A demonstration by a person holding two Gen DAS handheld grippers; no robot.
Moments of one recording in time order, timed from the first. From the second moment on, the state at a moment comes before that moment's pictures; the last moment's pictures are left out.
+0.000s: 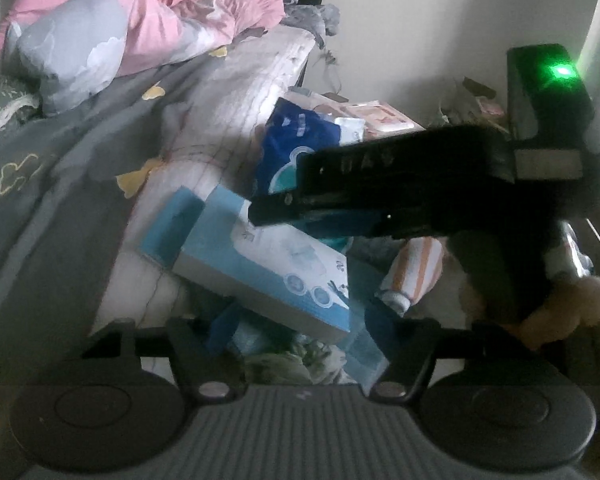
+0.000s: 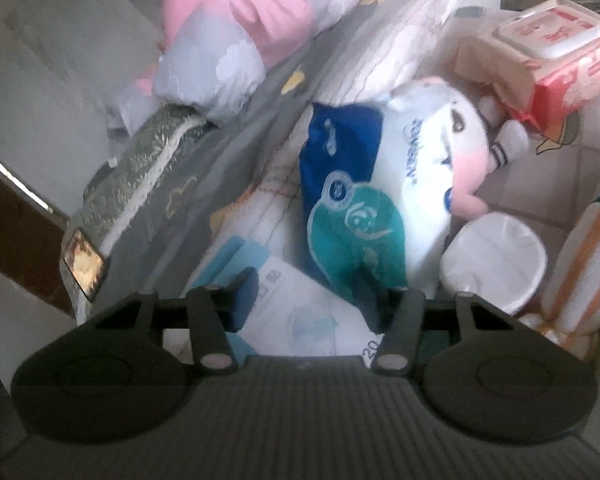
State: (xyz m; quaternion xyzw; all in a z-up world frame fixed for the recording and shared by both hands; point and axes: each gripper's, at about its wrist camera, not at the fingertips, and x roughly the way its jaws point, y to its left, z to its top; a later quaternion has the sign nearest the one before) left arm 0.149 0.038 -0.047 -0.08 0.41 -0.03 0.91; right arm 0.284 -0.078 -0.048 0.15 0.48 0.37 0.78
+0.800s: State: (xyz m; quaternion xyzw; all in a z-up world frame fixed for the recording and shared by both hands) left arm 0.152 0.039 -0.052 -0.06 0.44 -0.02 0.90; right arm 0.261 -0.095 -0.054 0.18 0.52 0.39 0.74
